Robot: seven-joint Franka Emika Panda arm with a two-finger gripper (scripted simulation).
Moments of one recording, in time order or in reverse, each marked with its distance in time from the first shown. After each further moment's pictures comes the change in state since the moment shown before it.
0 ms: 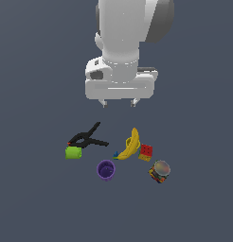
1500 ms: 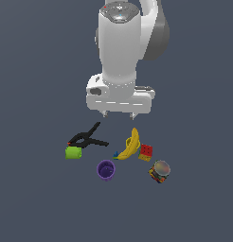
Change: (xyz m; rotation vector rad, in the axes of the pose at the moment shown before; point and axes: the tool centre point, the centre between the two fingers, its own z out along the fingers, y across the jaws) arm 0.014 0.002 0.042 0.011 -0.012 0.154
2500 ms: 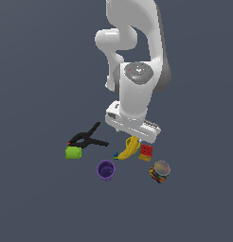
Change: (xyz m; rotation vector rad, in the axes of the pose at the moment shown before) arm 0.013 -0.045 0.105 -0.007 0.002 0.388
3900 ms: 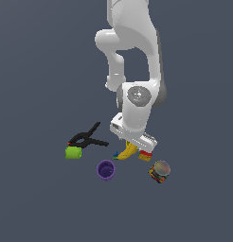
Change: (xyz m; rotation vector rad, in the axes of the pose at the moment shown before) arm -0.006 -0.010 0.071 -0.001 0.000 0.100
